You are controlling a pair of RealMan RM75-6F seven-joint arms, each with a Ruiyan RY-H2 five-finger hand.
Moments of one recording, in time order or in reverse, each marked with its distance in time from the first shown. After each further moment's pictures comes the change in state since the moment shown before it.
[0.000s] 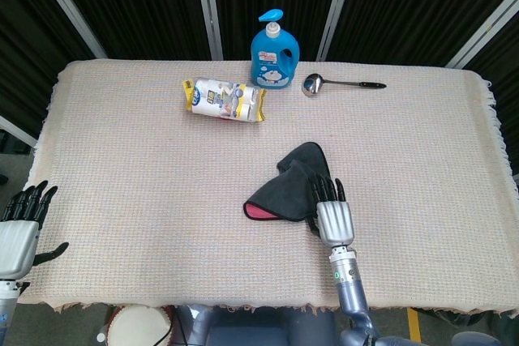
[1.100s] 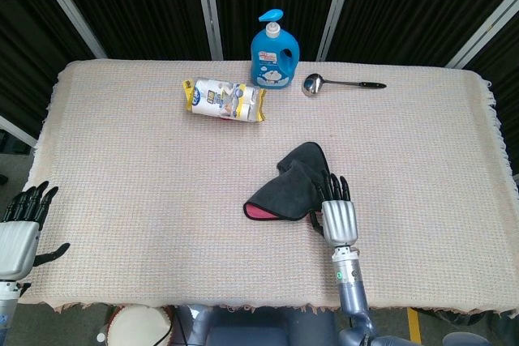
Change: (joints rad) left arm 0.001 0.002 0.004 -0.011 0.002 0.001 -0.007; right arm 0.003 -0.057 -0.012 0.133 -0.051 0.076 0.152
